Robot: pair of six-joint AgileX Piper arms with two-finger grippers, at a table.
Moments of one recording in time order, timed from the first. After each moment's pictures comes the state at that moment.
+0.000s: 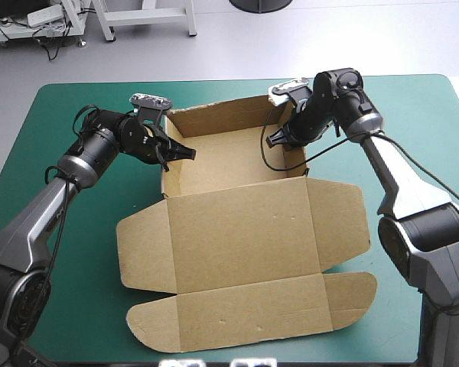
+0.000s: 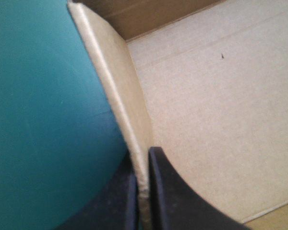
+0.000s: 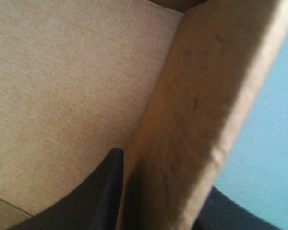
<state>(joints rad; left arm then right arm) -0.34 1.68 -1.51 -0.07 0.89 0.00 0.32 2.03 -2.05 0.15 1.25 -0.17</state>
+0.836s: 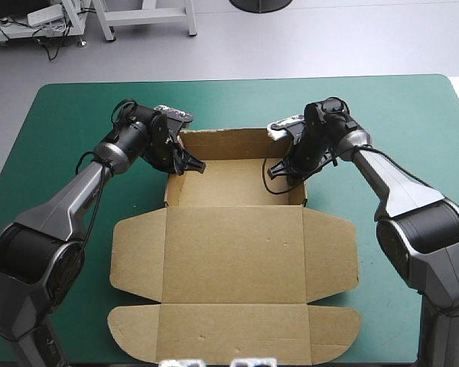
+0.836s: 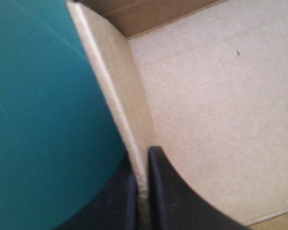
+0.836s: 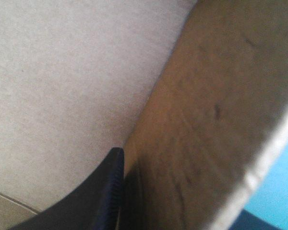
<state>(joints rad) -0.39 1.88 -1.65 0.01 1.08 0.02 0.34 2.03 -1.78 0.11 1.19 -0.14</state>
